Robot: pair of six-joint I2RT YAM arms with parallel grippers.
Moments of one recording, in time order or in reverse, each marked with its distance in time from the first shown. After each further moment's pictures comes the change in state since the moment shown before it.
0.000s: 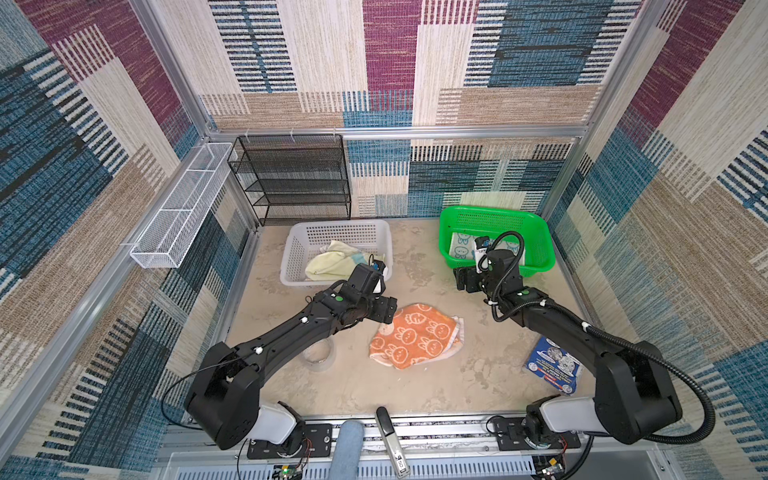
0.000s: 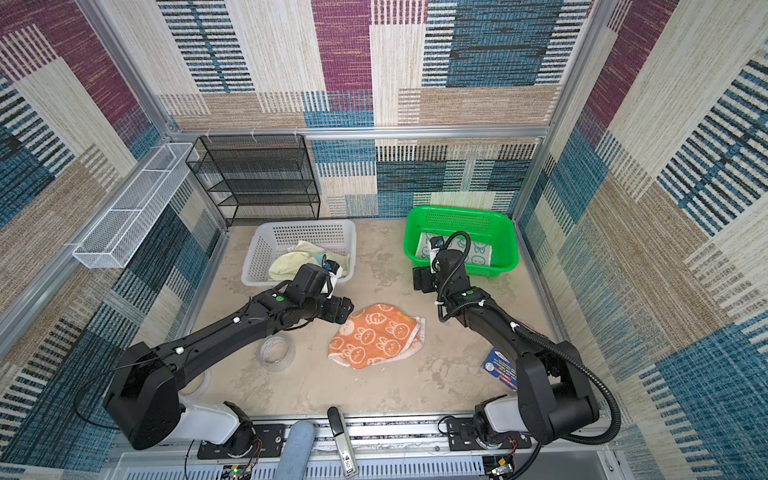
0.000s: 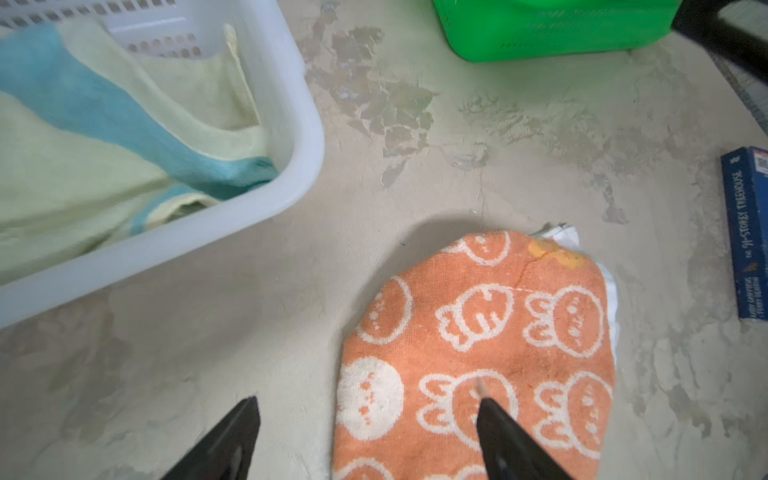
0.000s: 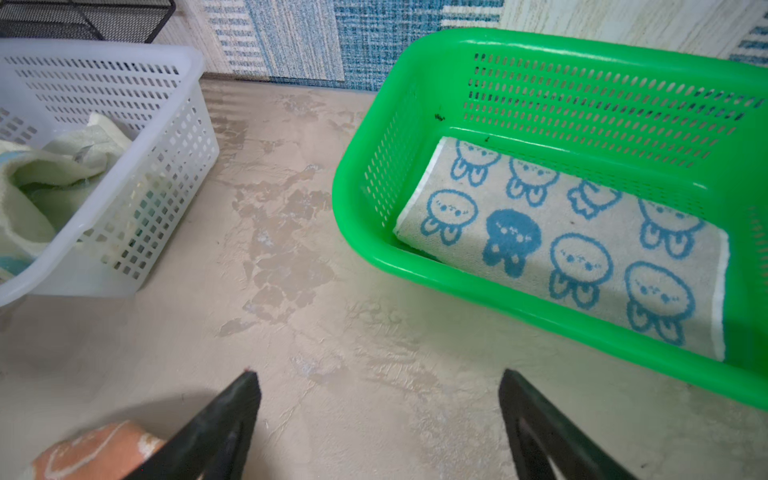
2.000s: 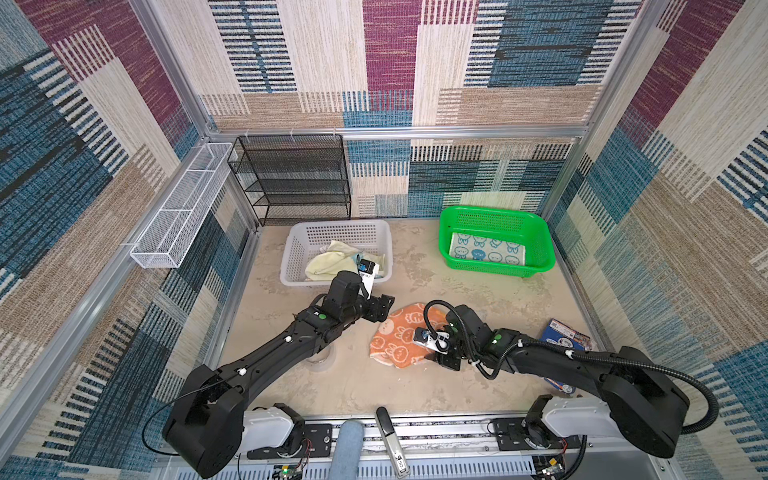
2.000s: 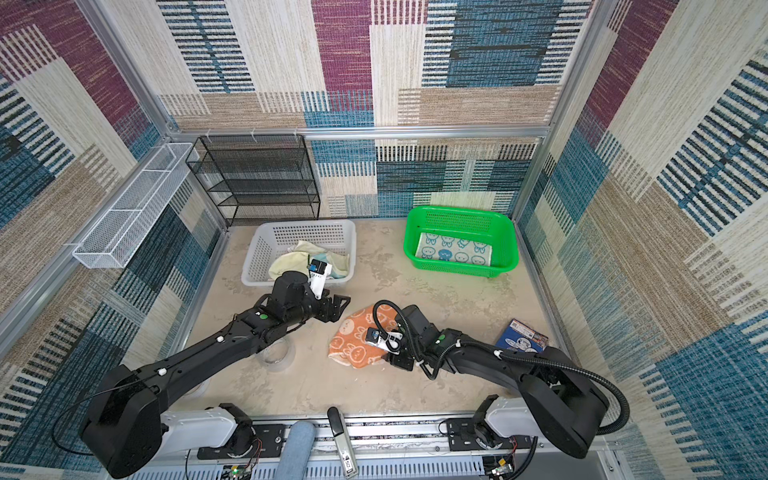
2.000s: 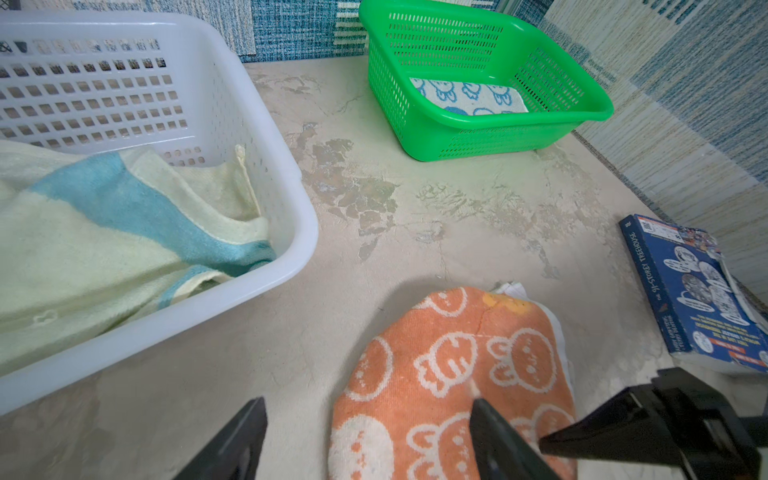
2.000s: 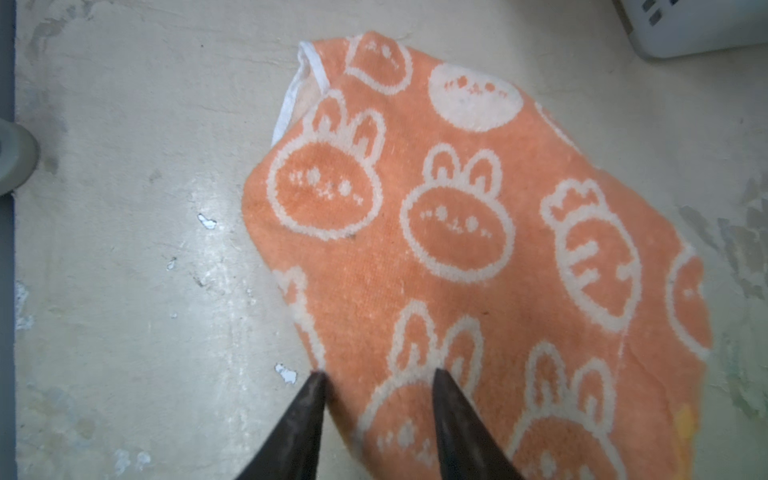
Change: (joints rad) left arm 0.071 -0.112 -0.219 0.360 0.106 0.037; right arm 0.458 -0.046 -0.267 -0.131 -0.265 -0.600
